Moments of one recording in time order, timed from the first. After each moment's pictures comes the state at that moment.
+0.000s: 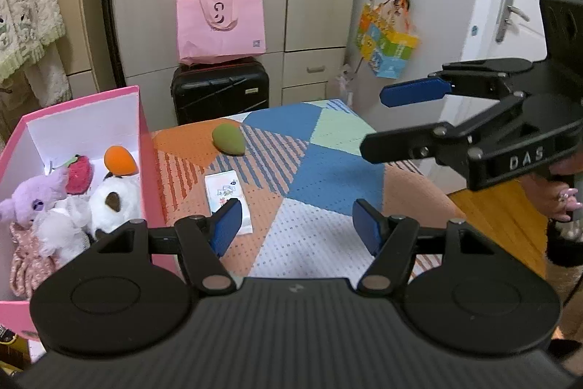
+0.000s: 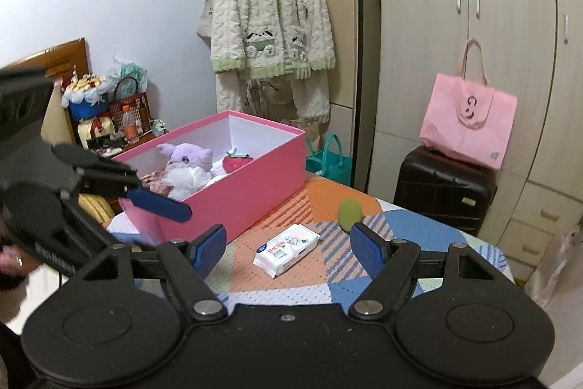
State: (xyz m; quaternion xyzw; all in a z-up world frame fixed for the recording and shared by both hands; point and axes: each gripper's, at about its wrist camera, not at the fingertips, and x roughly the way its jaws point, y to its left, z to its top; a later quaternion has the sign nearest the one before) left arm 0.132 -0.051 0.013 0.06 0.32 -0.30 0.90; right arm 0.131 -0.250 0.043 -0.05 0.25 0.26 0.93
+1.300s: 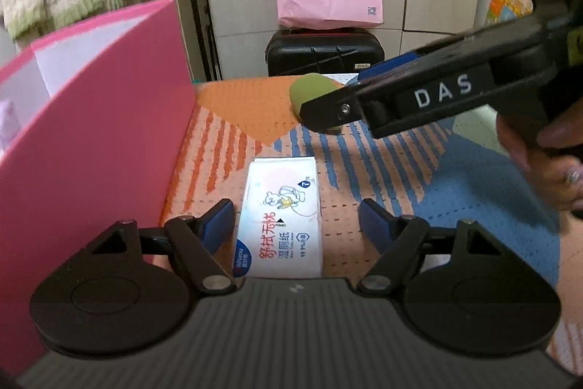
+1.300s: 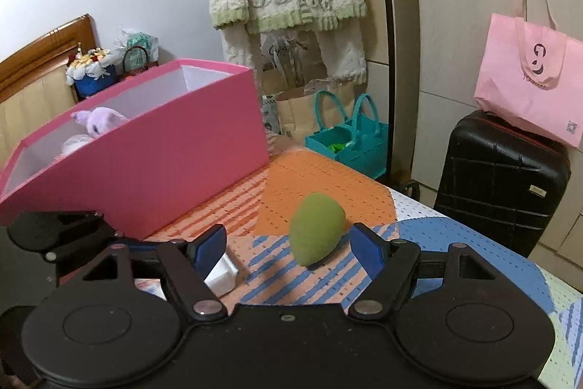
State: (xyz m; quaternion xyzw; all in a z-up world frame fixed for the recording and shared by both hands) left arm 0.245 -0.104 -0.103 0.04 0.34 -0.10 0.93; right arm 0.330 -0.247 -0.070 -0.04 0.31 0.35 0.88
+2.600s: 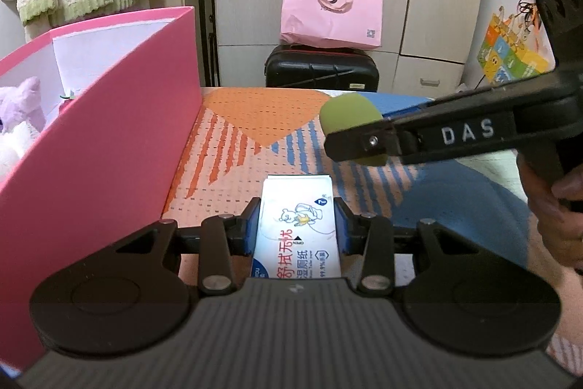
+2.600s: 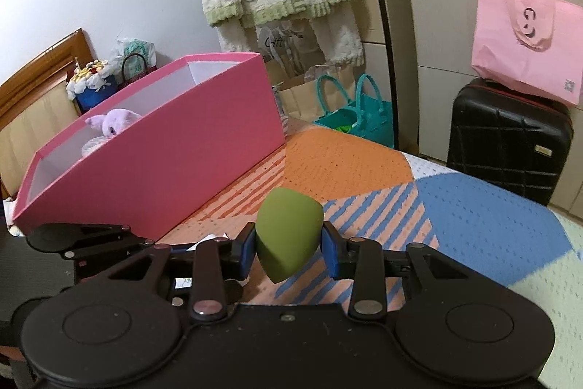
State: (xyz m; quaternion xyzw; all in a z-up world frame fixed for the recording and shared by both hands) left arm 0.218 -0.094 -0.094 0.00 0.32 -0.11 0.94; right arm 0.300 -0.252 -0.070 0.01 0.34 0.34 0.88
